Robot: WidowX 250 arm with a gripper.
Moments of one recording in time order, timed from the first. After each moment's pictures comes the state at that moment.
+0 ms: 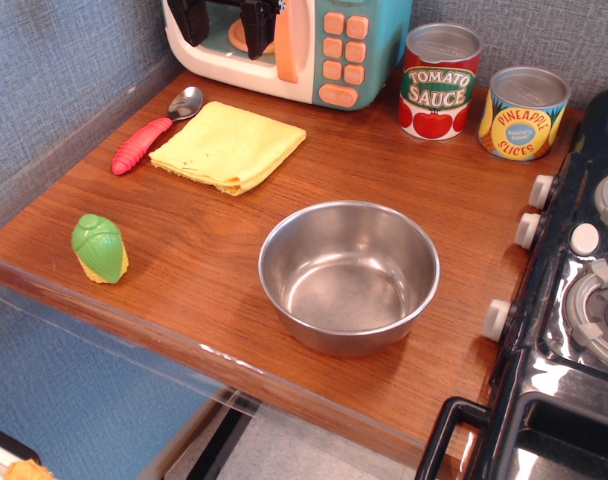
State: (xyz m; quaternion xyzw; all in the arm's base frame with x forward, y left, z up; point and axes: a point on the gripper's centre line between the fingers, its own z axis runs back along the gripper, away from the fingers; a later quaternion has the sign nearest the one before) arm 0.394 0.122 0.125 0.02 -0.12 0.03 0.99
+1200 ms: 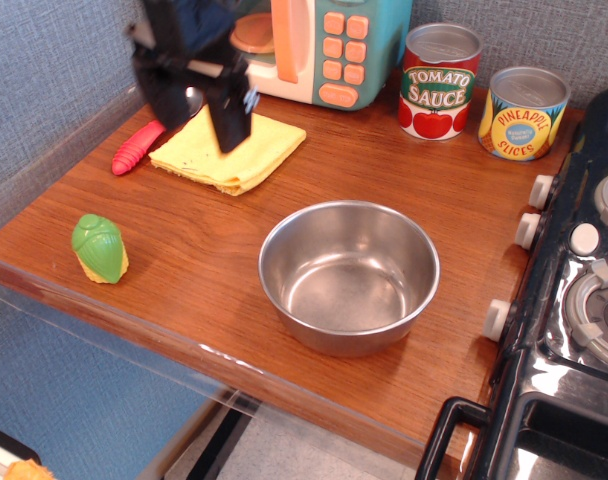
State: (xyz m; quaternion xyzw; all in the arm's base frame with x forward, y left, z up) arm 0.288 0.079 0.111 -0.01 -0.07 -0.08 0.99
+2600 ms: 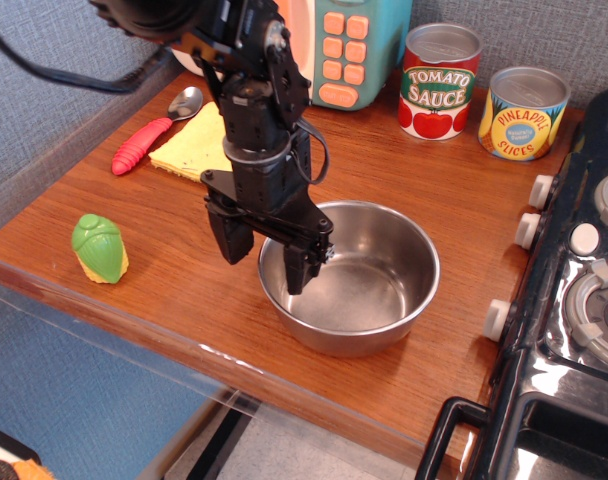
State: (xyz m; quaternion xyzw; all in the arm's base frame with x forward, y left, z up) arm 0.279 0.018 0.031 0.00 -0.05 -0.05 1.00
